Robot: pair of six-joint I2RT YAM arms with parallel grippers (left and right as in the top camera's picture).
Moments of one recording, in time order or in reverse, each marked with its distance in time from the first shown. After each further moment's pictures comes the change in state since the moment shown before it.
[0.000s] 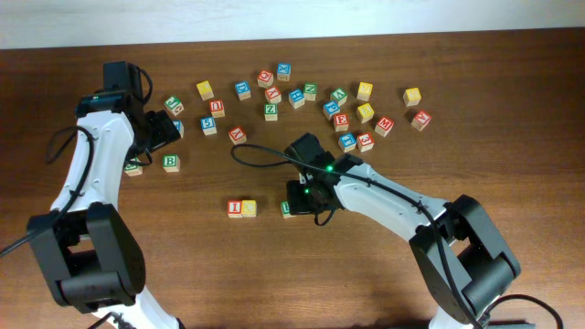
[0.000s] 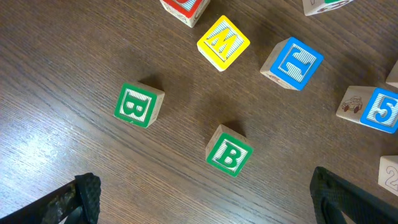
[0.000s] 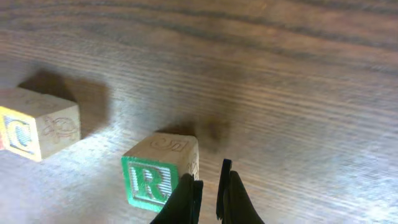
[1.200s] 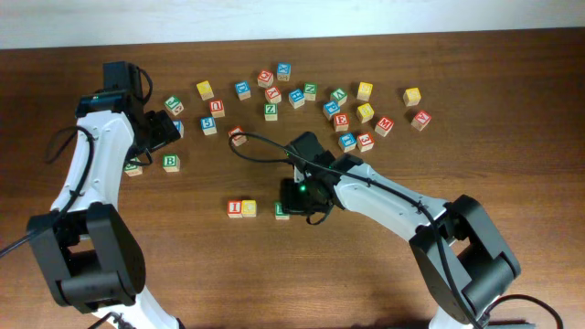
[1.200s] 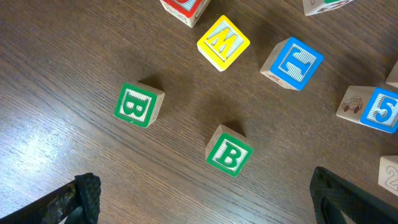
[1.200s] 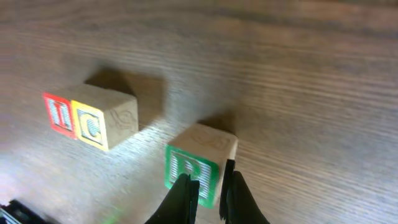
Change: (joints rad) left arm 0.000 0.000 0.000 0.000 0.000 0.000; right arm 0.000 0.000 -0.001 0.069 -0.146 0.094
